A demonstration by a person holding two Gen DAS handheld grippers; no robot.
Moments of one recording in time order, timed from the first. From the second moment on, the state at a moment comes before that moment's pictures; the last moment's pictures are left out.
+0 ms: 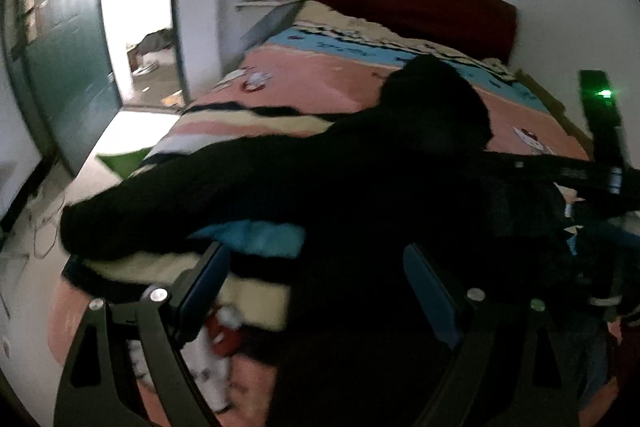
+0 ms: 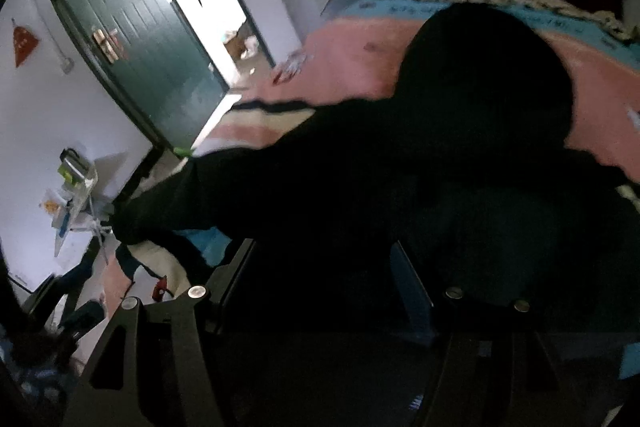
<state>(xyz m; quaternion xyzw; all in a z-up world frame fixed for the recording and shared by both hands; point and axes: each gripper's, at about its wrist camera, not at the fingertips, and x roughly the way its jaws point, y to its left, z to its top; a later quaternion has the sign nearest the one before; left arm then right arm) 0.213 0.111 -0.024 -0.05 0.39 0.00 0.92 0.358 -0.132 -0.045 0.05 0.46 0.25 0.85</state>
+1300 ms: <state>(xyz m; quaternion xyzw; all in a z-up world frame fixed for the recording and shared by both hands) 0.245 0.248 -0.101 -0.20 0.44 0.12 0.87 0.303 -0.335 -0.075 0.08 0.46 0.01 0.89</state>
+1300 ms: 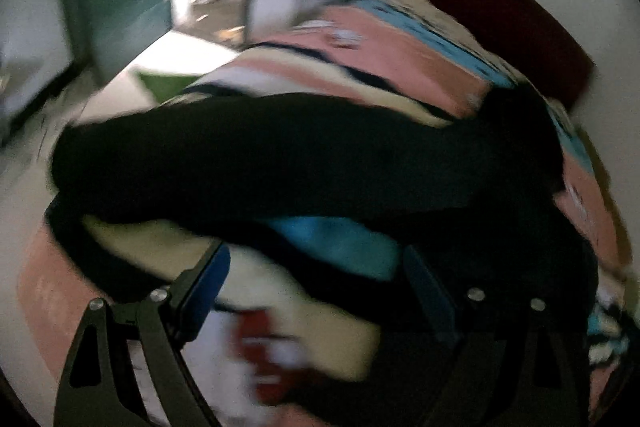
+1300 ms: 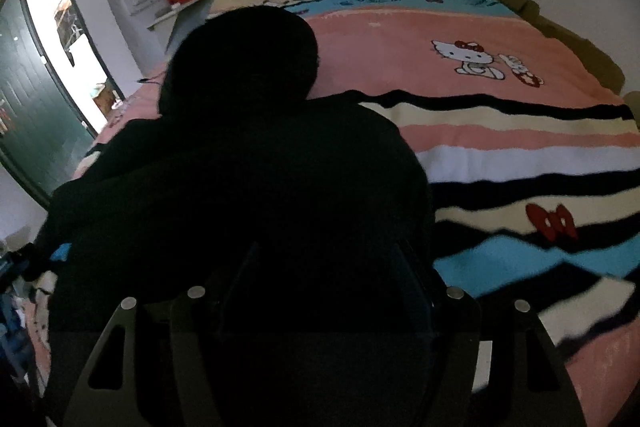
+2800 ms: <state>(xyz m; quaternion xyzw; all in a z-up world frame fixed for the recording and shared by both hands) 0.255 0.368 -0.045 -0.34 0.32 0.10 0.88 0.164 -0.332 -0.045 0.00 0.44 -0.08 0.90</state>
